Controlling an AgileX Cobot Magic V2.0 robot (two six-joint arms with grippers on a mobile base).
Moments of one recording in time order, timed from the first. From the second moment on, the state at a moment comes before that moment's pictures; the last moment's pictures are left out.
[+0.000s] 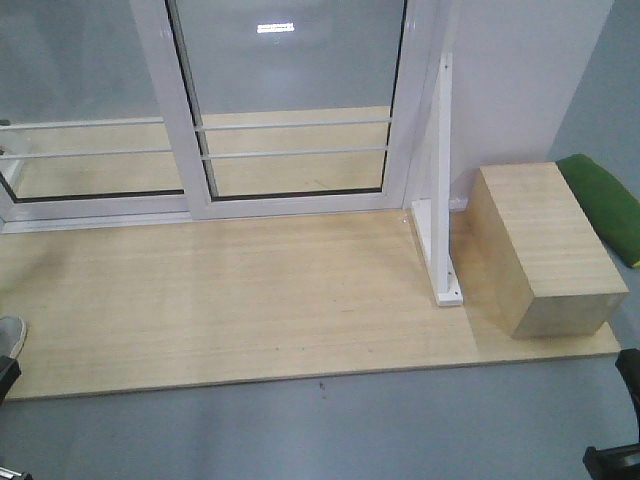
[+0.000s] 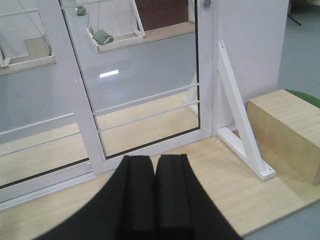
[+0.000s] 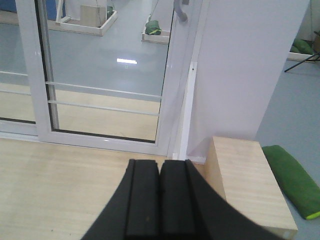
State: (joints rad) left arm -0.23 -0.01 0.03 -0.10 0.27 0.18; right arm 0.05 -0.01 0.03 0.11 0.31 -0.22
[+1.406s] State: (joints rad) left arm -0.23 -0.01 0.03 -0.10 0.27 0.18; right arm 0.05 -0.01 0.03 0.11 0.31 -0.22
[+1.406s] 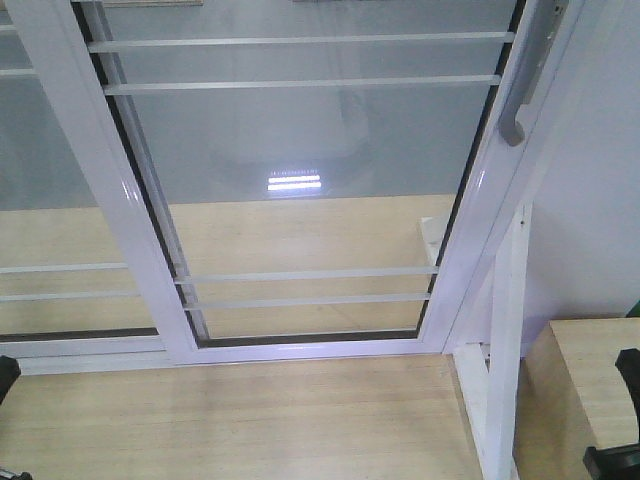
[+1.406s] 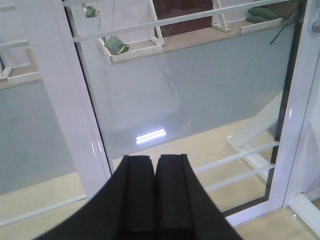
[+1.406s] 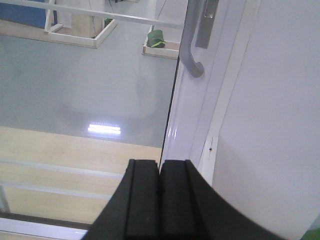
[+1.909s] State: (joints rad) left arm -0.23 -0.01 0.03 -0.10 0.27 0.18; right arm 0.05 -0.01 0.03 0.11 0.30 -0.22
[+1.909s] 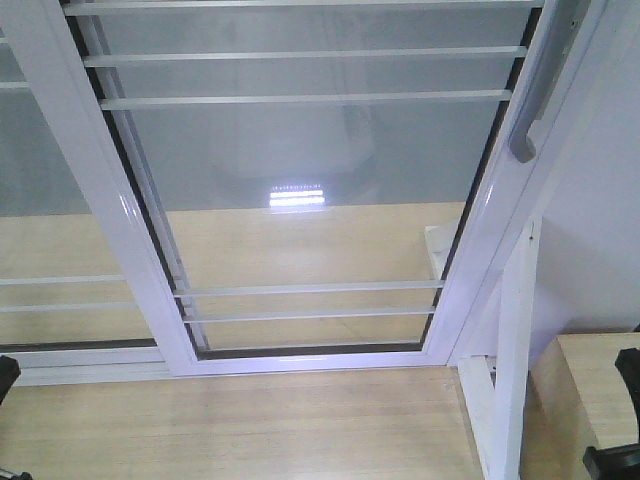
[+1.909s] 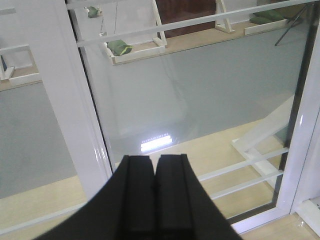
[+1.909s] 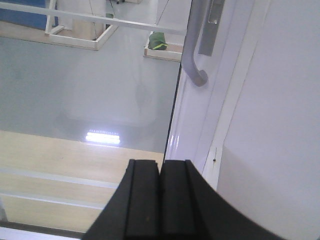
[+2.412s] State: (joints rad) left arm -0.23 -0.01 0.03 -0.10 0.28 0.18; right arm 0.05 -0.01 0.03 0.11 0.31 -0.22
